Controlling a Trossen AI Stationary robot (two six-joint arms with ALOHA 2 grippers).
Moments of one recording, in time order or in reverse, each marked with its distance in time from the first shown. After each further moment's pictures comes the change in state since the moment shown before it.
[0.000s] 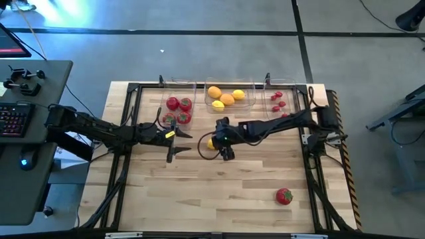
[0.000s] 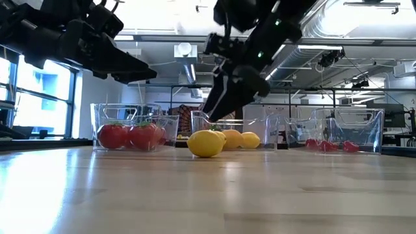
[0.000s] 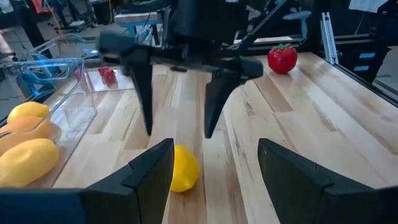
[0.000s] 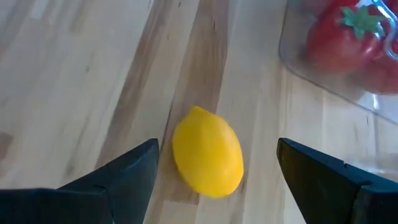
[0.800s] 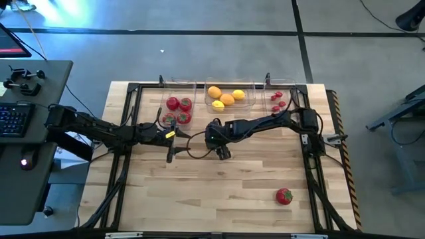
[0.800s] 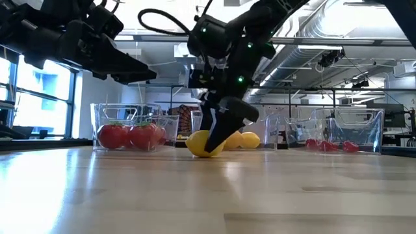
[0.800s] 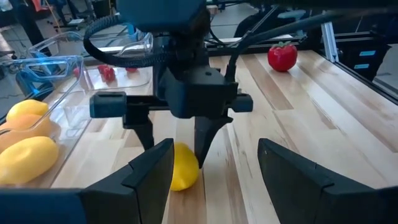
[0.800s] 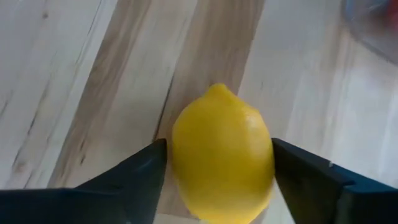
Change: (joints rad) left arm 0.000 0.000 0.000 -0.008 0.000 0.000; right arm -0.041 0.224 0.208 -0.197 -0.056 -0.053
